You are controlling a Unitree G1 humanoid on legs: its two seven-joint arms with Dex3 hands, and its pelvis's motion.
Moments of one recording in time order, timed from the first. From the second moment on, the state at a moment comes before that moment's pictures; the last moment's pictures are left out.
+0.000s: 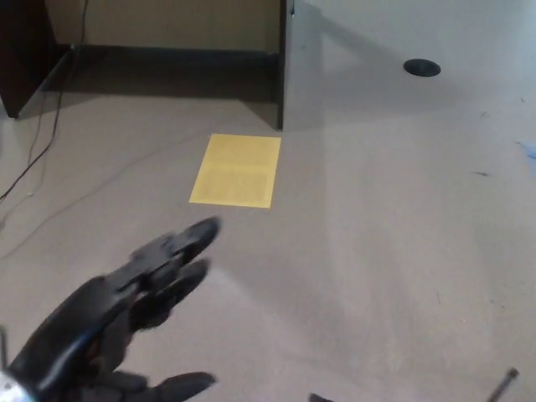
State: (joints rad) left_arm 0.11 0.44 0.10 -0.54 -0.28 0.33 -0.49; right_arm -0.19 -0.49 0.32 1.01 -0.46 -0.30 0.03
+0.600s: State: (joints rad) left_arm 0.21 0.44 0.15 0.21 -0.22 0.15 -0.41; right_arm -0.15 -0.49 0.31 1.01 -0.46 -0.31 0.03
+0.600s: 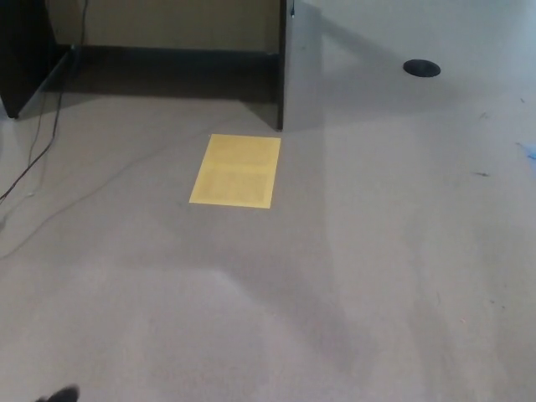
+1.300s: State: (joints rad) left_arm 0.11 0.50 0.12 0.83 -0.05 -0.15 -0.18; right_arm -0.13 -0.49 0.29 1.05 -0.46 -0.33 0.02
